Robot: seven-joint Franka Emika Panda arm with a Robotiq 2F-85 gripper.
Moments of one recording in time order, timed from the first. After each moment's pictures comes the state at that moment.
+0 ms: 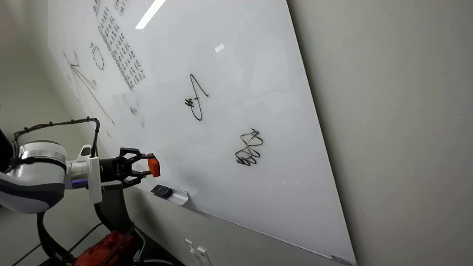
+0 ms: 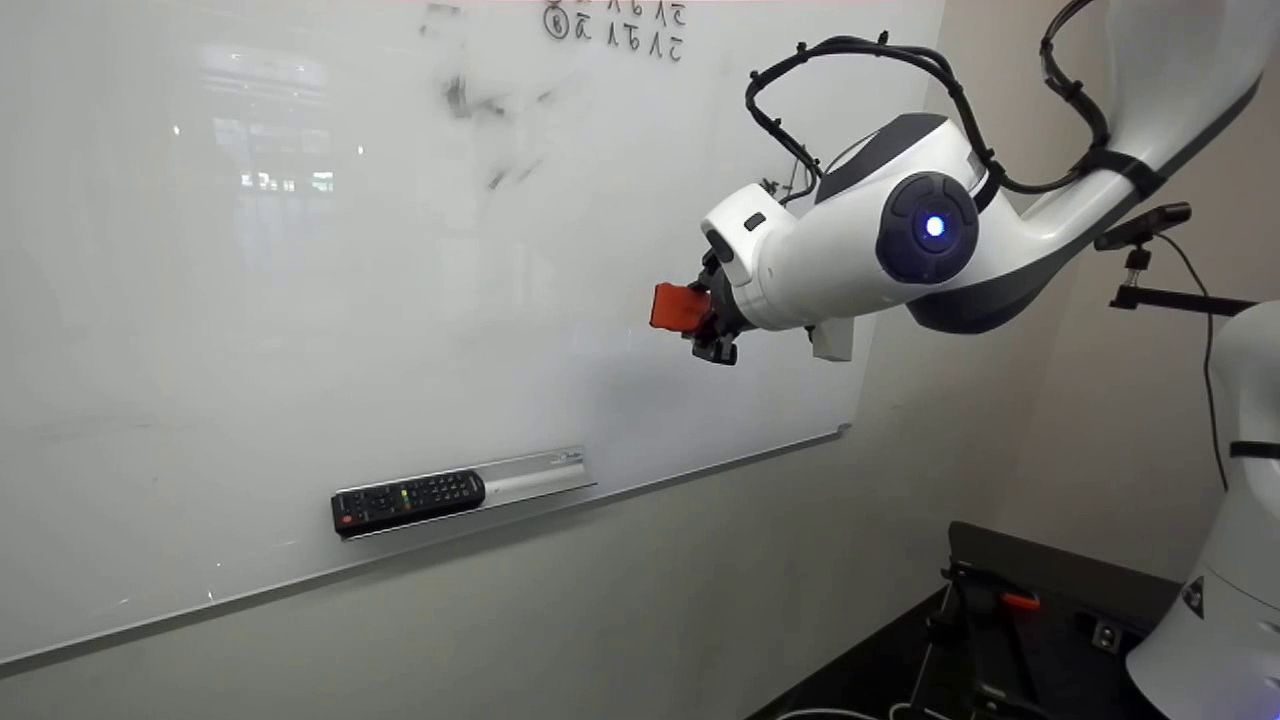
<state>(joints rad) 0.20 -0.08 0.06 -2.43 -1.60 2.18 0.85</state>
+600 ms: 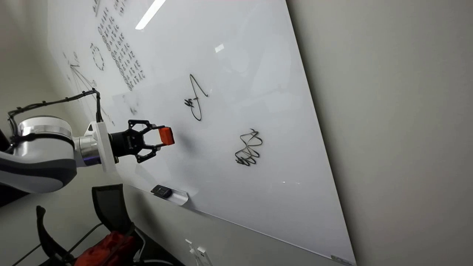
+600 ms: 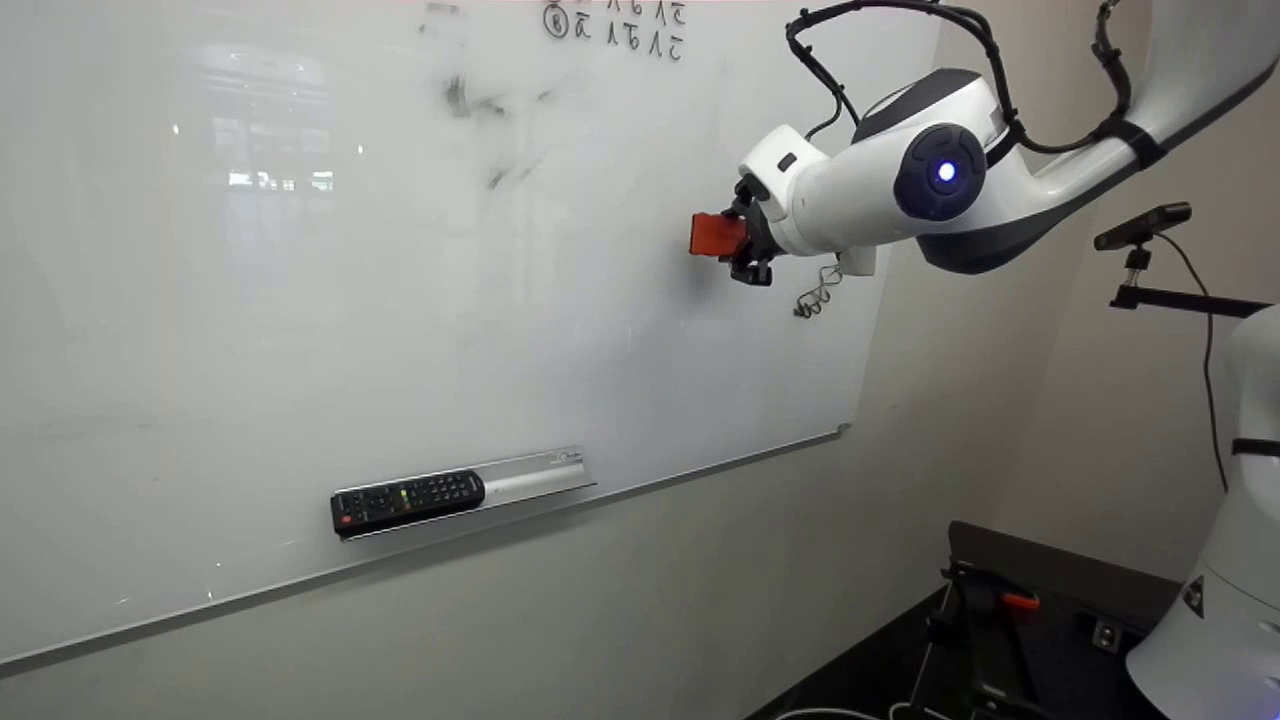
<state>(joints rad) 0.07 -0.25 -0.02 -2.47 -1.79 2.23 0.65</state>
